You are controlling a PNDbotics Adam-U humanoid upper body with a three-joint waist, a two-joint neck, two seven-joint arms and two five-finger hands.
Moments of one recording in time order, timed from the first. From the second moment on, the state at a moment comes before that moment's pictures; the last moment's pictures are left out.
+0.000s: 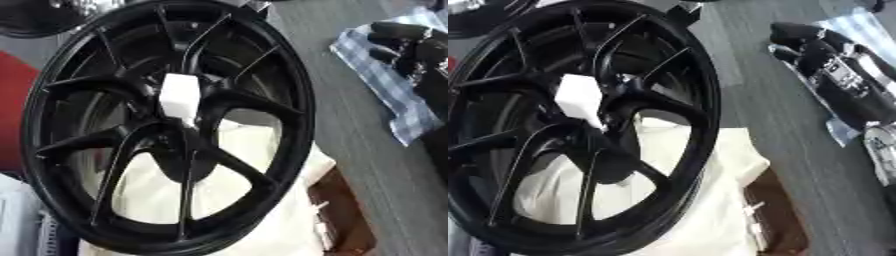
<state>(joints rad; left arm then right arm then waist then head) -1.18 0.72 -0.51 -1.80 -0.13 0.21 -0.79 -0.12 -0.59 -0.12 -1.98 -0.45 -0.07 0.38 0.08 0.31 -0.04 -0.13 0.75</state>
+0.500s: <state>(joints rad) -1.22 0.65 -0.63 -1.68 -0.19 0.19 -0.90 -0.13 -0.59 -0.12 -1.98 -0.45 -0.07 0.39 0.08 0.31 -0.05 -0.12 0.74</state>
